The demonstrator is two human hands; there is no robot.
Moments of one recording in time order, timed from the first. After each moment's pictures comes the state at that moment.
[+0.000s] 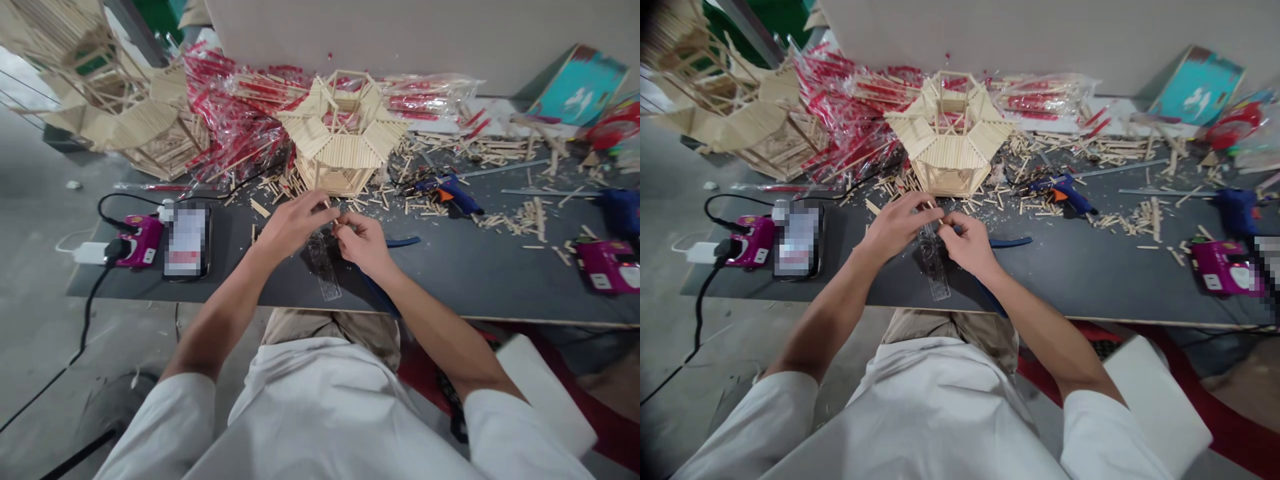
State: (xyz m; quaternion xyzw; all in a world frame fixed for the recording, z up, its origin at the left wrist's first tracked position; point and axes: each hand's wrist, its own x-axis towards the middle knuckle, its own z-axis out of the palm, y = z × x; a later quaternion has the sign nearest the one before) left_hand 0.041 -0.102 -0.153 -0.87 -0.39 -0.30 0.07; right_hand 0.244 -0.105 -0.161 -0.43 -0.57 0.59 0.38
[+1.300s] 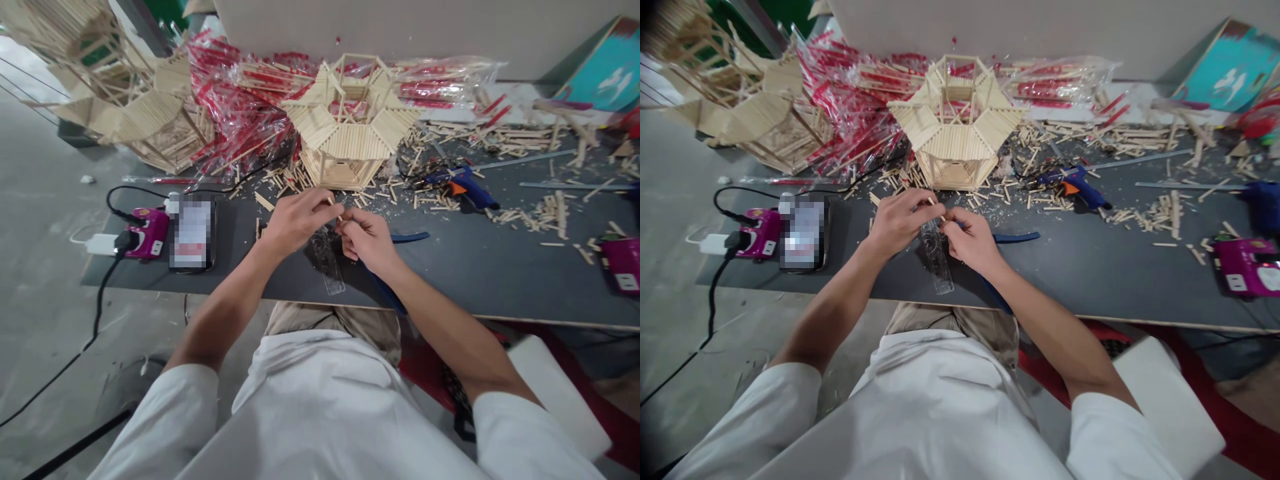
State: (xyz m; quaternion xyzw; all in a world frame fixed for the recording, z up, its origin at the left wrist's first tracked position) left_hand 0.044 -0.106 -0.149 -0.85 -0.41 -0.34 0.07; right_hand 0.241 -0.112 -0.148 -0.39 -0.50 0.66 0.40
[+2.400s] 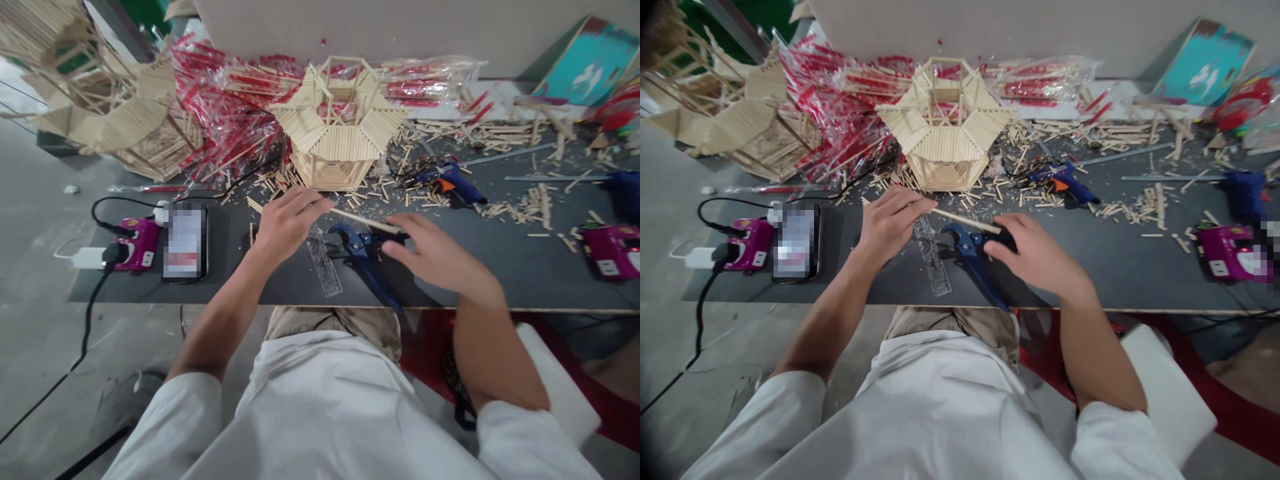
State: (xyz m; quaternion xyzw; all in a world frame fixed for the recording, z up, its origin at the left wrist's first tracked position) left_hand 0.046 -0.110 -0.145 -0.82 -0.41 -0.39 0.09; right_hand 0.368 -0.110 -0.124 -0.48 -0.82 0.26 0.14
